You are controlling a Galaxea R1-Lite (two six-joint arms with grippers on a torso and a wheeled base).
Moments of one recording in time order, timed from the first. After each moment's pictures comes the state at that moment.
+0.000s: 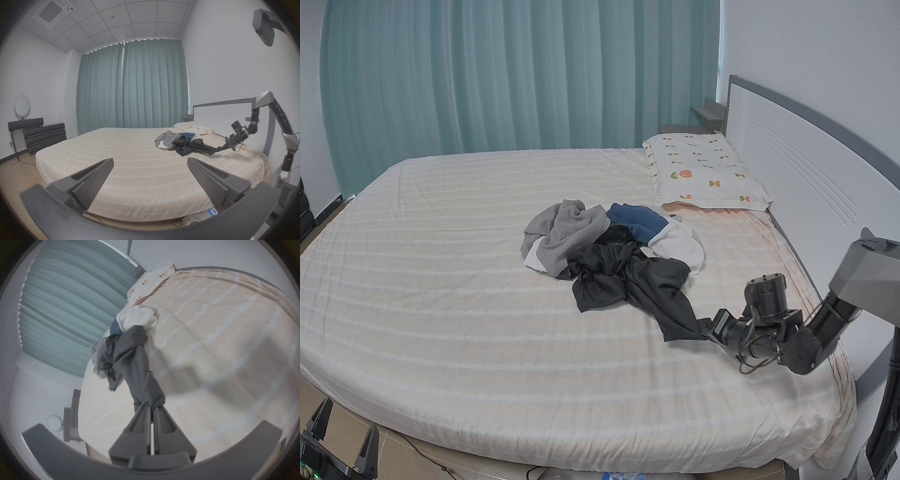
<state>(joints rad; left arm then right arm) 0.00 0.02 -0.02 0.01 -0.02 0.02 0.36 2.09 -0.64 -0.83 0.07 0.92</state>
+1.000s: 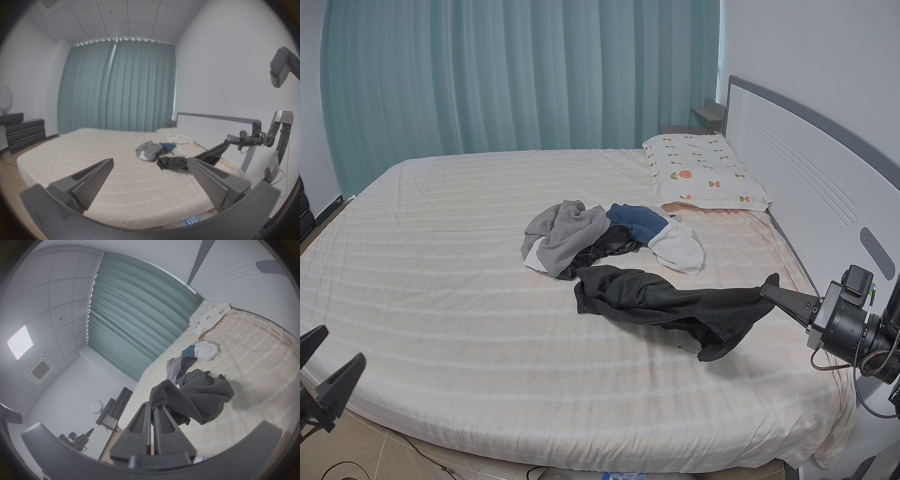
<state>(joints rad) -0.13 0.64 -0.41 -0.04 -0.19 -0.04 0.48 1.34 -0.30 -1.02 0.18 0.85</state>
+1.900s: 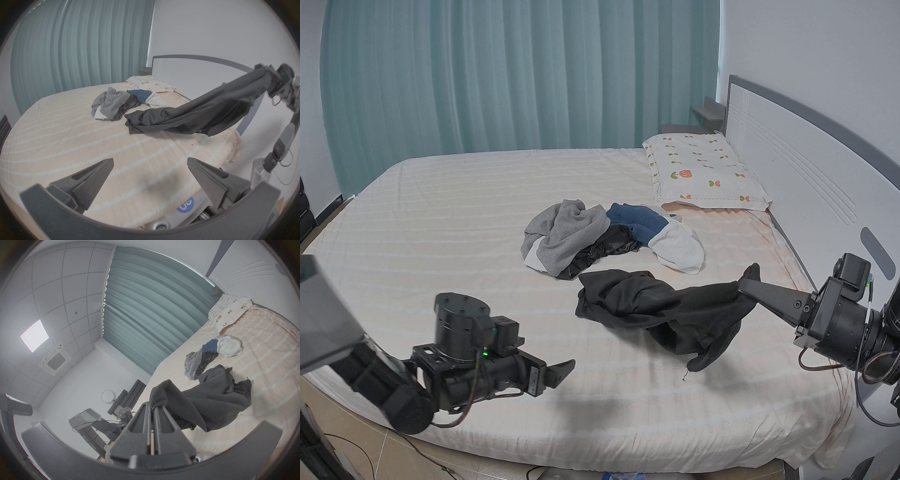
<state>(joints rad) -0.56 1.95 -0.50 -0.91 0.02 -0.10 0.64 1.35 -0.37 -1.01 0.18 0.82</state>
